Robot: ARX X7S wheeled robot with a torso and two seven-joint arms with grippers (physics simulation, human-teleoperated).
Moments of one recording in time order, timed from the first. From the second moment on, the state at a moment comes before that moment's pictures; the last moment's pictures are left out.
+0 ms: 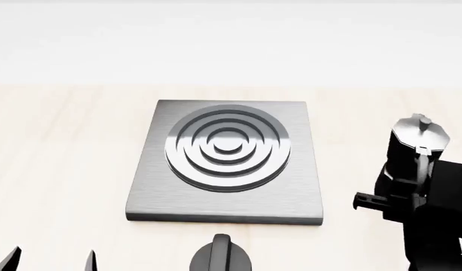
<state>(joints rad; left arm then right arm) 0.07 -0.37 0.34 0.27 -0.29 0.06 -0.38 0.64 0.40 -0.10 0.47 0.41 0.28 0.14</state>
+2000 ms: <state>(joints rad) 0.08 -0.39 0.37 0.32 -0.30 0.05 -0.42 1.15 0.05 -0.40 1.00 0.36 0.01 -0.05</state>
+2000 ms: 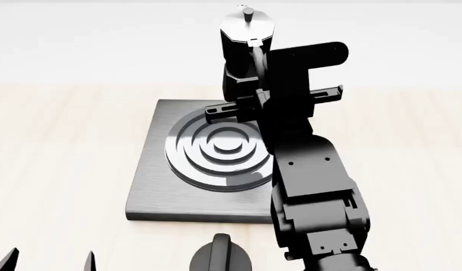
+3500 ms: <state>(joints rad) 0.08 -0.40 0.37 0.32 -0.32 0.06 -0.43 1.22 0.02 -1.47 1.27 1.39 -0.21 0.02</state>
